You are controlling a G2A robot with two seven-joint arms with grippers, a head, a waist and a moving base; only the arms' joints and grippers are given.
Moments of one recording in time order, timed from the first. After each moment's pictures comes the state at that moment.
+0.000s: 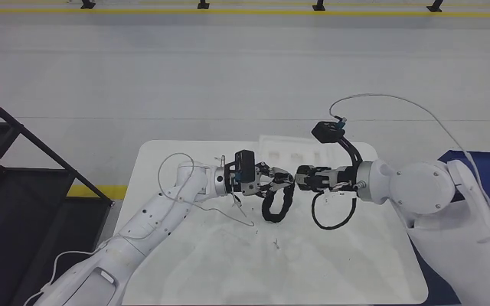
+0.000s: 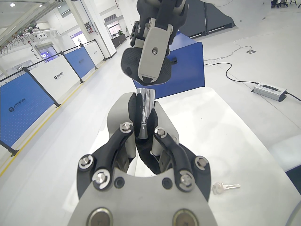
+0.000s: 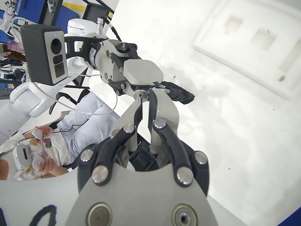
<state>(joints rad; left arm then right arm) 0.76 -1.22 -0.74 -1.19 1.52 -0.84 0.68 -0.91 -0.91 1.18 -2.01 -0.20 0.35 1.24</state>
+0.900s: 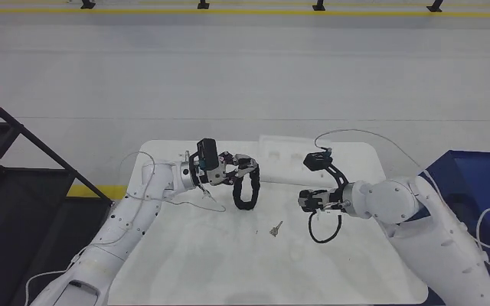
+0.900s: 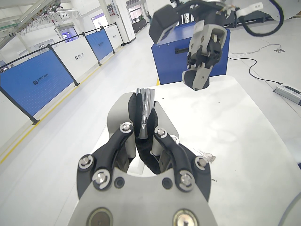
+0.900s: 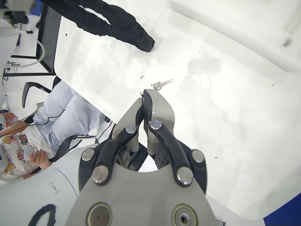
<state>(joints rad) 0.88 -1.12 -1.01 -1.23 1.53 -0.93 0.60 -1.02 -0.90 1.07 -1.89 -0.35 0.22 1.23</state>
